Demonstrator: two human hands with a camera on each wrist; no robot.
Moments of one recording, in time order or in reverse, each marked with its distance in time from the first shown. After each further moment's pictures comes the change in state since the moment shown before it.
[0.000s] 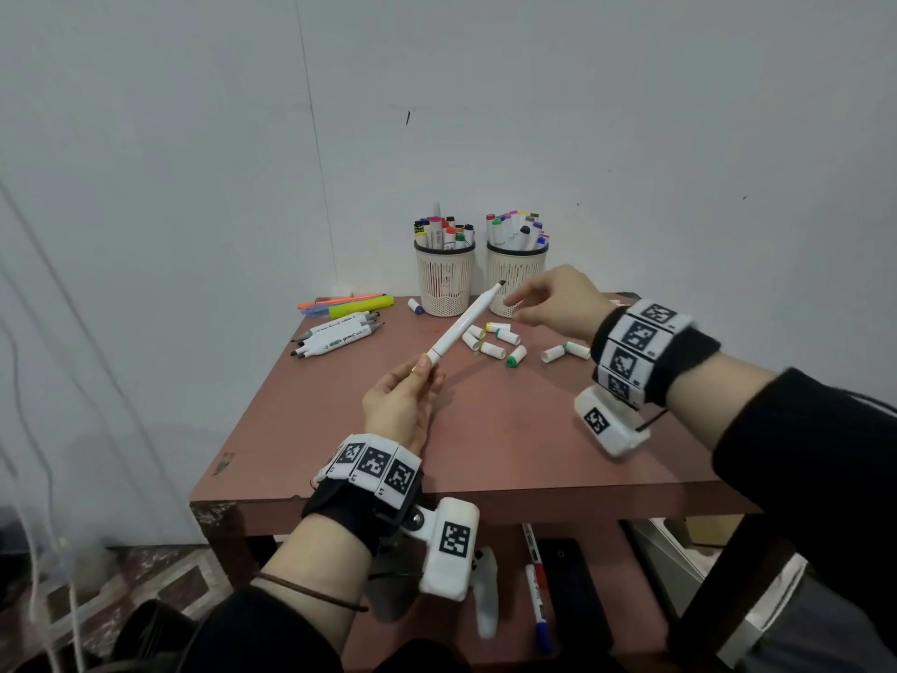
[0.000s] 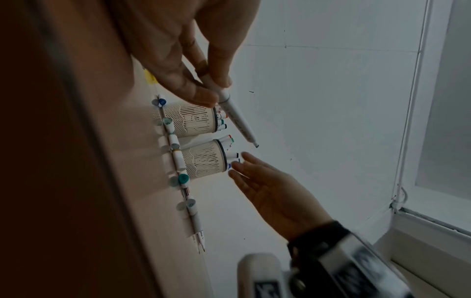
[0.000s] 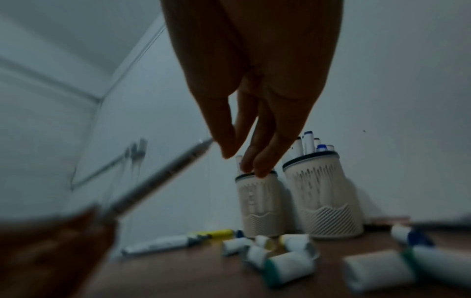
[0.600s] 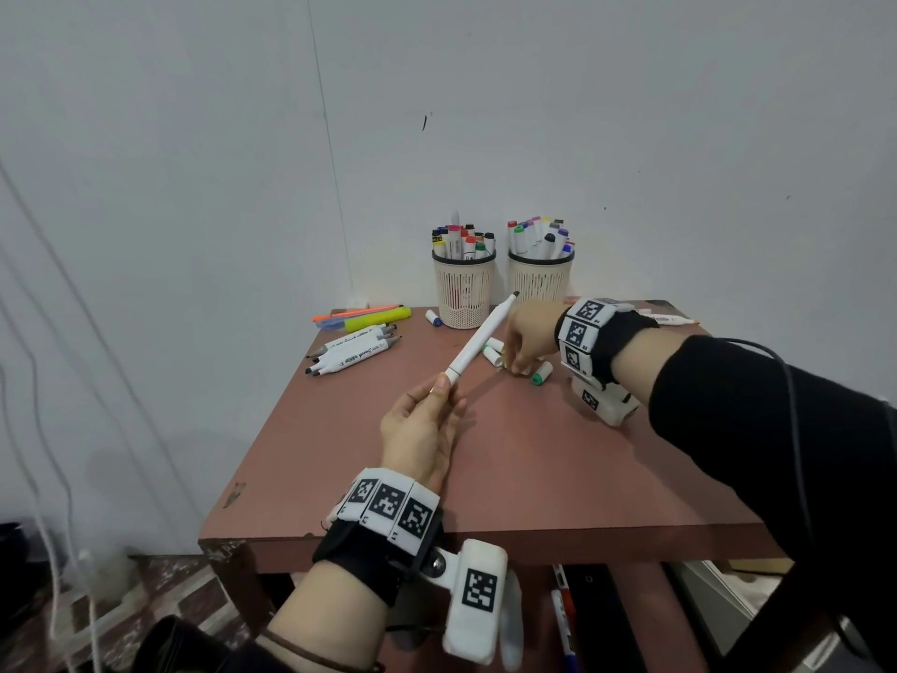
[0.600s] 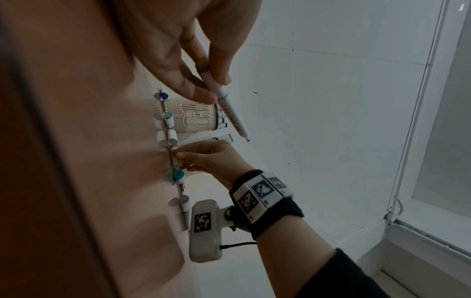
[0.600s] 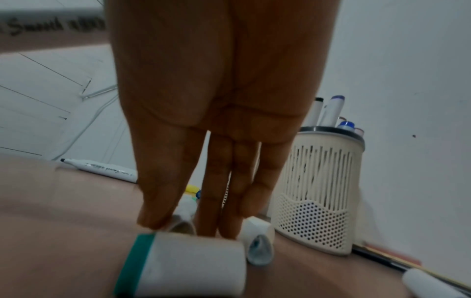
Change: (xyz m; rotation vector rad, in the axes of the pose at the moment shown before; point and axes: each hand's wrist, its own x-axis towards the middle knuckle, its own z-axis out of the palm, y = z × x) left_hand 0.009 -0.001 -0.002 0.029 -0.006 -0.025; right_hand 0.071 -0.002 0.040 -0.748 -0.569 -0.180
